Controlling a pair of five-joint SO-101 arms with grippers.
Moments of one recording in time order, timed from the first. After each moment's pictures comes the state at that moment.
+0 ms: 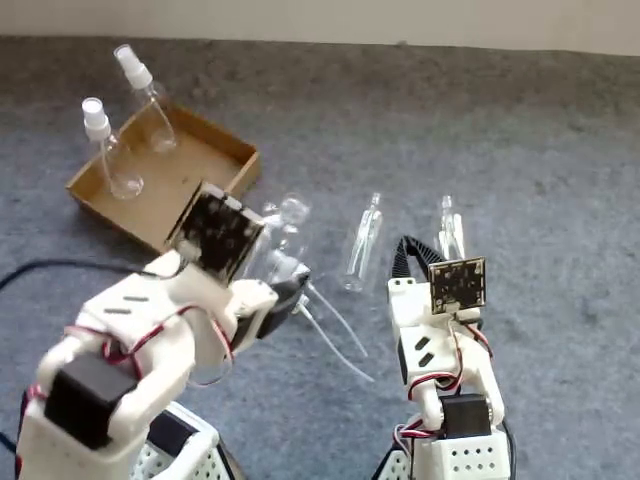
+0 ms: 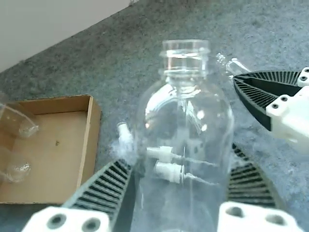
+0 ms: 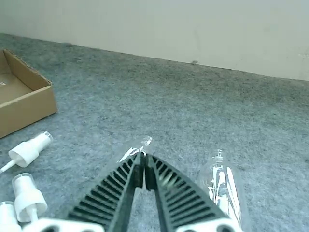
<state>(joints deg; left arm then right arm) 23.6 -65.9 29.2 79.7 -0.2 -8.1 -104.6 95.8 30.4 7.4</state>
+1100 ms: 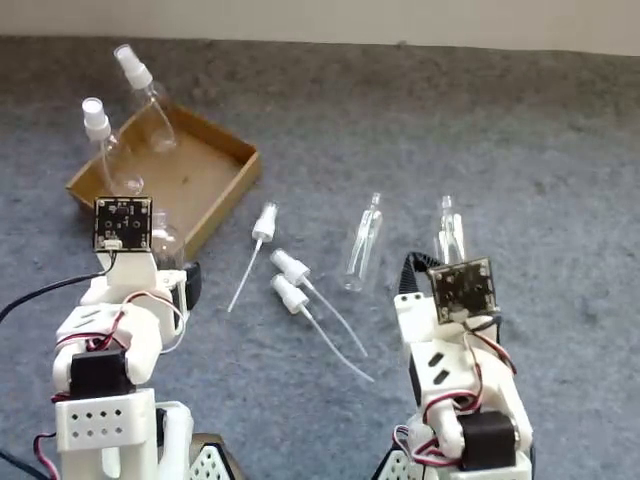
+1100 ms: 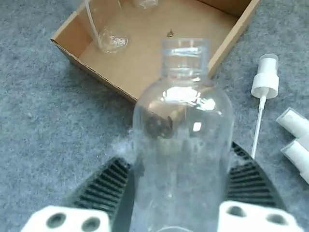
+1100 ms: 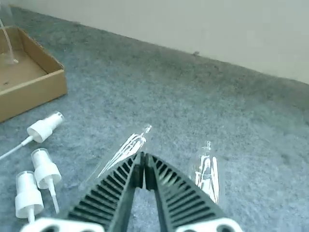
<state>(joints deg) -13.1 -75.6 66.2 62.7 -0.2 -8.9 -104.8 76.4 54.7 12.0</state>
